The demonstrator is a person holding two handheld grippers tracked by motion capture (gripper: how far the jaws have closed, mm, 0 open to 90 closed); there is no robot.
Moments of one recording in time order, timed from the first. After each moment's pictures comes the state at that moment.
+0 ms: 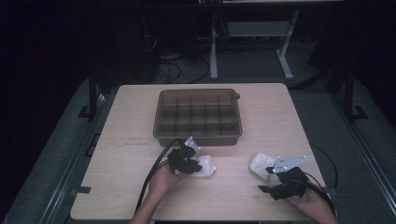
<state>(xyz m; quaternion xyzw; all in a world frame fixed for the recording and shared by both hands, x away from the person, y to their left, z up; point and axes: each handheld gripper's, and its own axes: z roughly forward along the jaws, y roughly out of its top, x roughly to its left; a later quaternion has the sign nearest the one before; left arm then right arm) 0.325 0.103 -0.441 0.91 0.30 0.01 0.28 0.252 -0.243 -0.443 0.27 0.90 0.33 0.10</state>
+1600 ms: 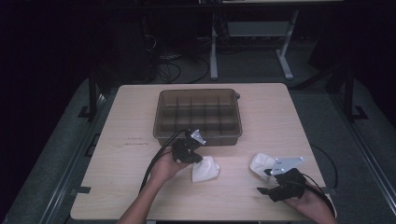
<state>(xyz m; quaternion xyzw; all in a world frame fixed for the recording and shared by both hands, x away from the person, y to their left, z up) 0.351 0.095 -0.423 0.94 0.21 0.02 0.25 0.250 -0.238 -0.445 0.26 0.91 0.32 0.09</state>
